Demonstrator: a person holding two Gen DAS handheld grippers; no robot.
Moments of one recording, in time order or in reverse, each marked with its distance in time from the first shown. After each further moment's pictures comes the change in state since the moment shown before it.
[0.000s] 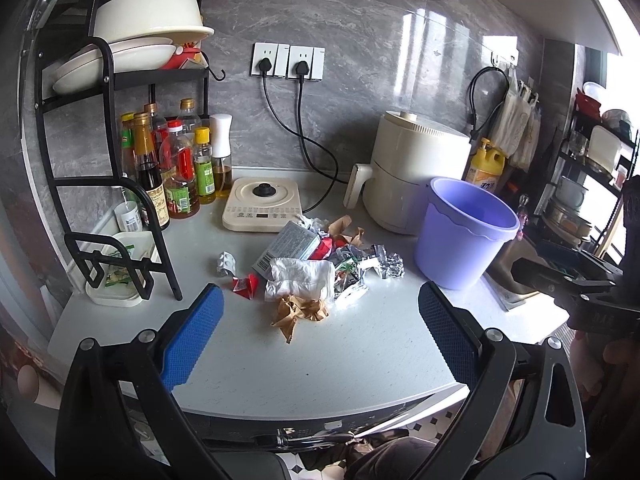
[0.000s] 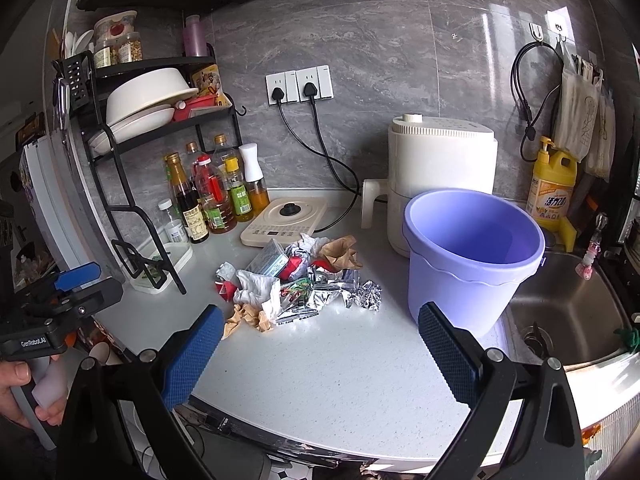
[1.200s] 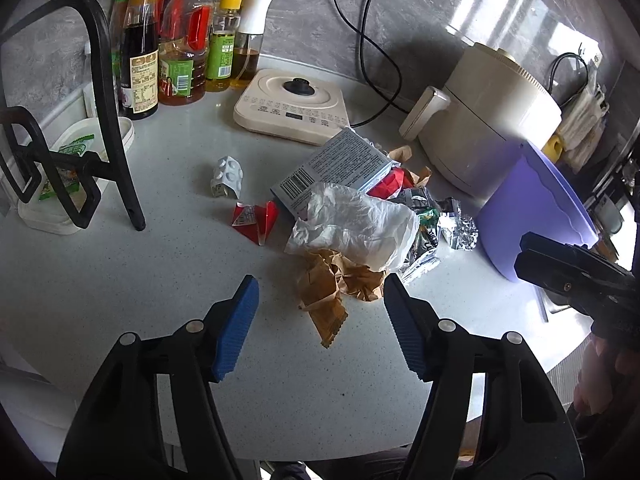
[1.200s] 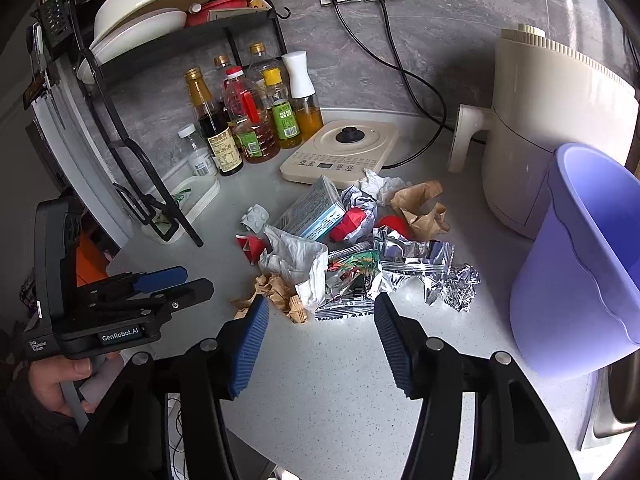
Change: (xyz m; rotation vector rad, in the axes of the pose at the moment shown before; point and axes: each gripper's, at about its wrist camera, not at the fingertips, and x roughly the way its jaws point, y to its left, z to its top) left arm 0.167 0.072 -0.038 -0.226 0.298 -0.029; right arm 0.165 0.028 0.012 -0.081 0.310 0.221
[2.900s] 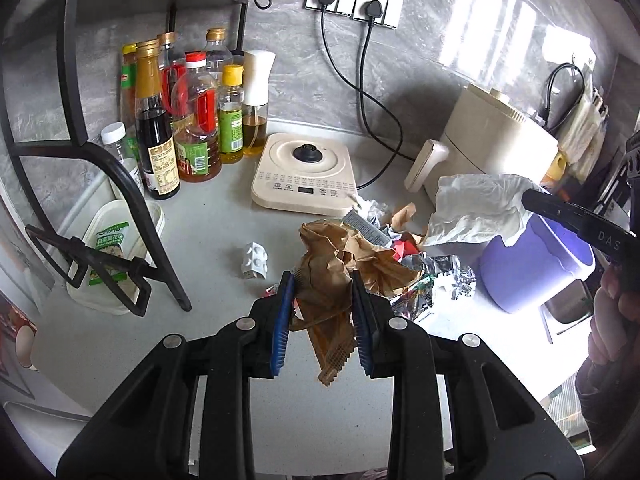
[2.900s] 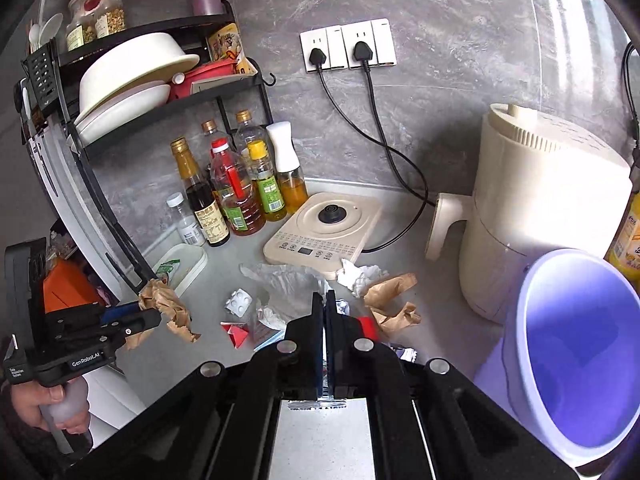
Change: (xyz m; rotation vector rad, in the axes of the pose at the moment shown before) left arm -0.061 -0.019 0.060 0.102 -0.115 0.083; right arm -0.038 -0.031 0.078 -0.005 -0.179 -0.051
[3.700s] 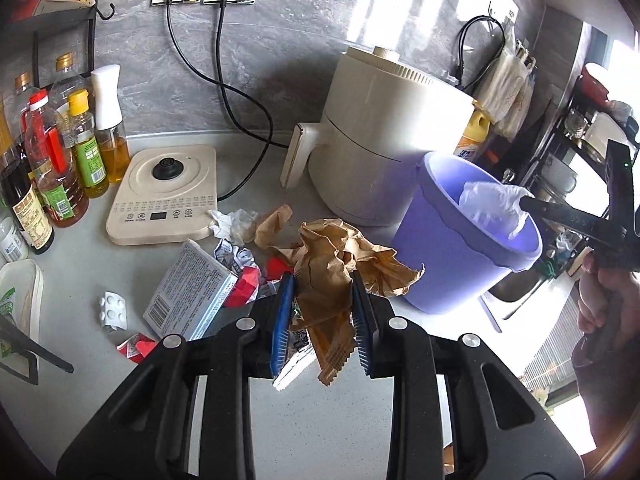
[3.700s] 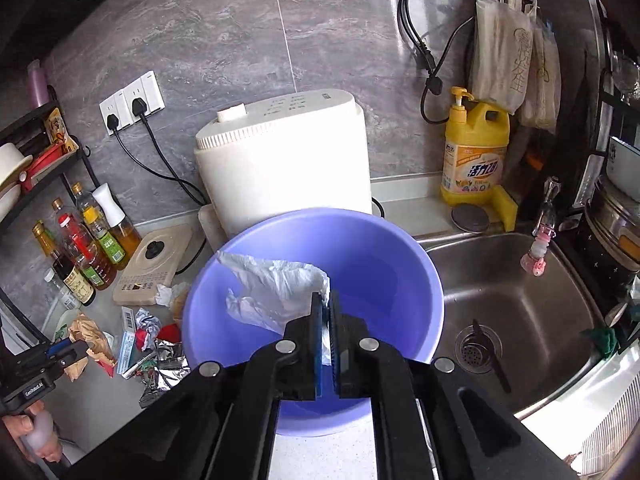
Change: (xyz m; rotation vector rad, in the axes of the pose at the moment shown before) left arm 0.058 -0.115 0.022 0.187 0.050 -0.271; right arm -0.079 -0.177 -0.043 0.337 -0.012 -0.407
